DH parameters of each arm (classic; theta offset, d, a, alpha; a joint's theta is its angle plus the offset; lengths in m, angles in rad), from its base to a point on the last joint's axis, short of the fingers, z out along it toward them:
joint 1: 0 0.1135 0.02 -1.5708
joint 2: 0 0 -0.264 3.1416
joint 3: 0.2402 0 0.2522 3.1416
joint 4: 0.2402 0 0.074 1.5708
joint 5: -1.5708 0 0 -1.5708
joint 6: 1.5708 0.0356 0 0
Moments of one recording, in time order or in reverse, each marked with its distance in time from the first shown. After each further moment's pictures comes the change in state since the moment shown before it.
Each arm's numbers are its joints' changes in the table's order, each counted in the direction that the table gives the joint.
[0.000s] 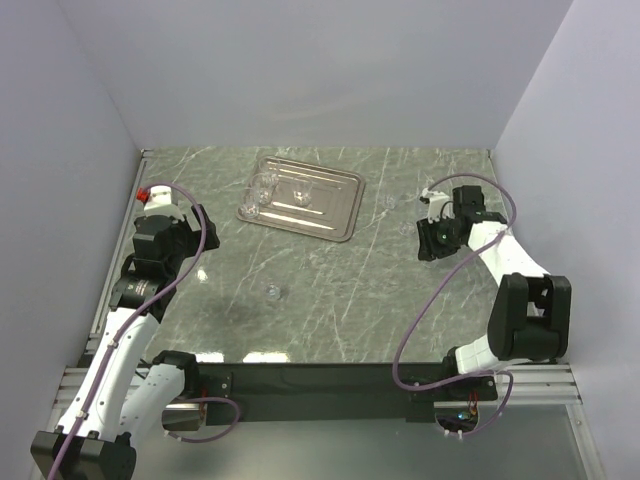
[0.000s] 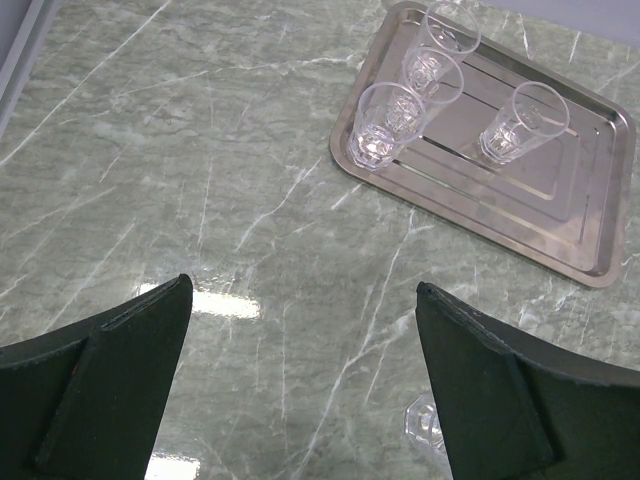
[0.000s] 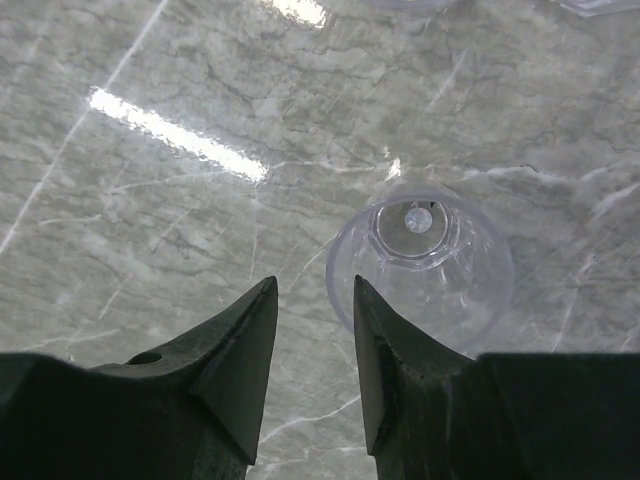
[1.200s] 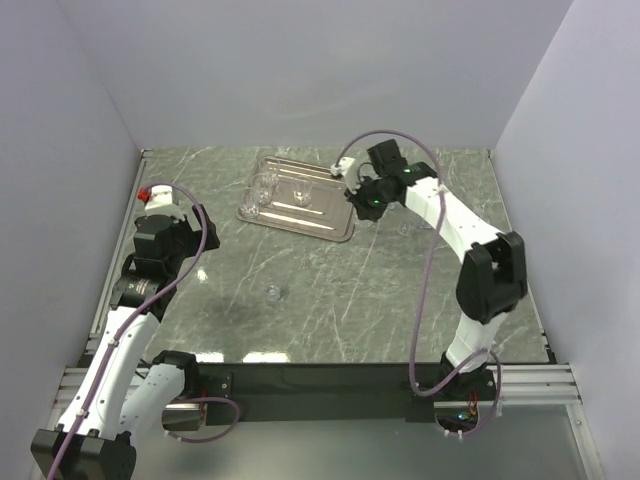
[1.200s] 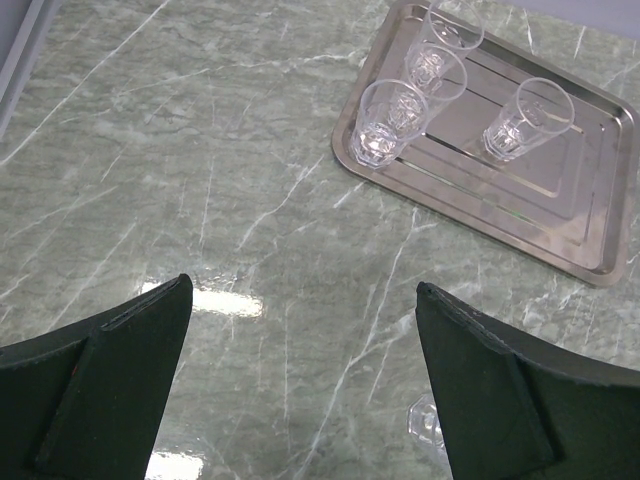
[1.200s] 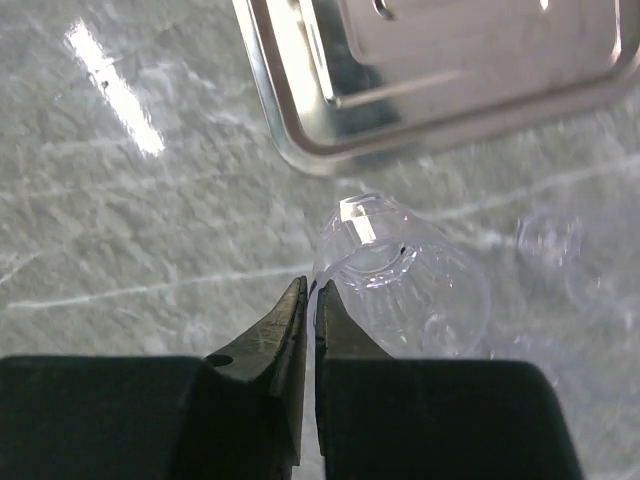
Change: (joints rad) left arm 0.000 0.006 0.000 -0.001 0.001 0.006; right arm 0.457 0.296 0.558 0.136 -0.048 -0.260
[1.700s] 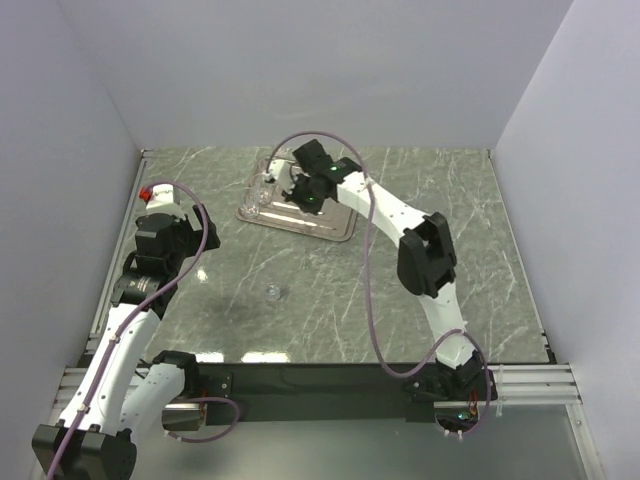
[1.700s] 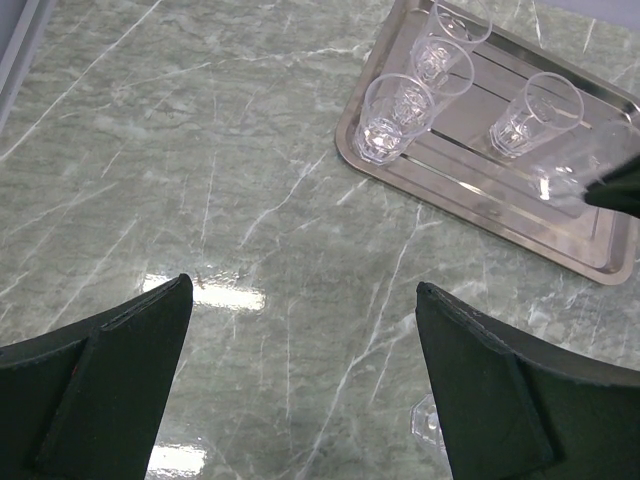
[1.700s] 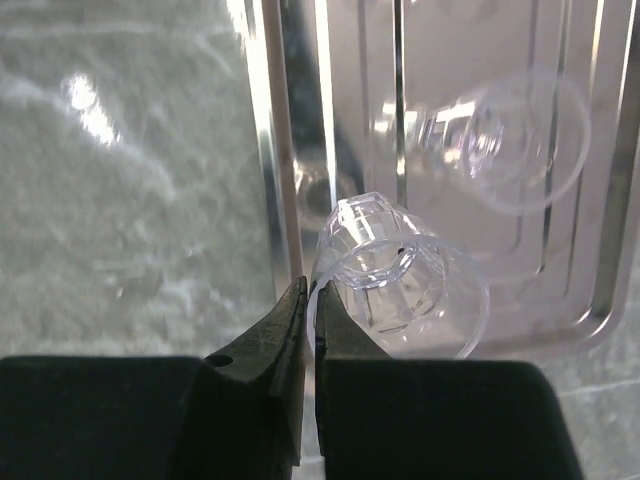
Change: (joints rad) left arm 0.004 0.021 0.000 -0.002 0.000 0.002; right arm 0.252 0.444 0.511 0.018 -0.124 0.005
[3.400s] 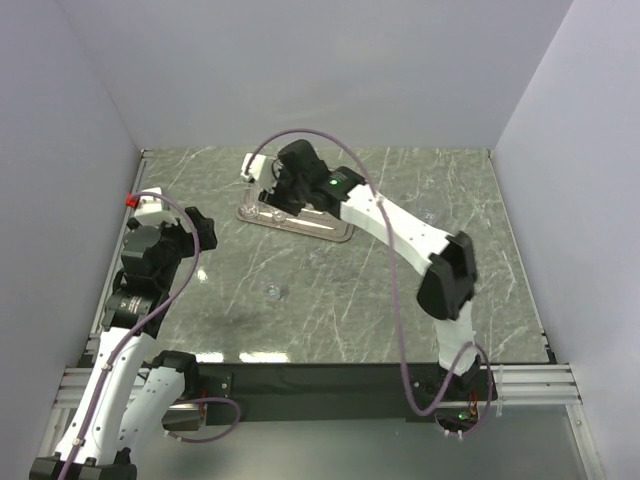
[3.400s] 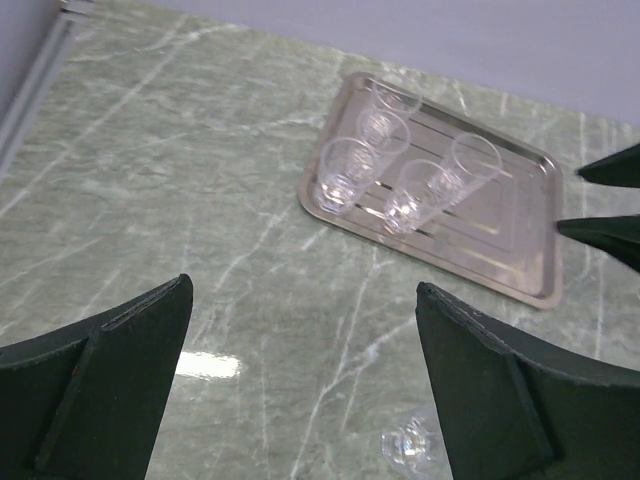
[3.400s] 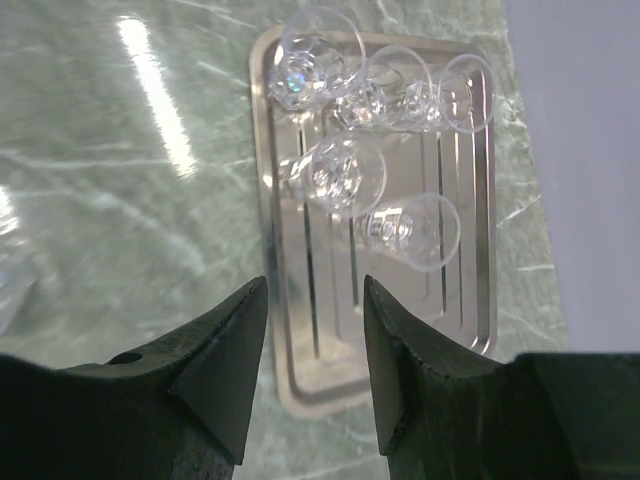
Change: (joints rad) left arm -0.008 -0.145 -0.019 -0.051 -0.020 0.000; right arm 0.160 -0.167 -0.056 -0.164 -0.155 0.002
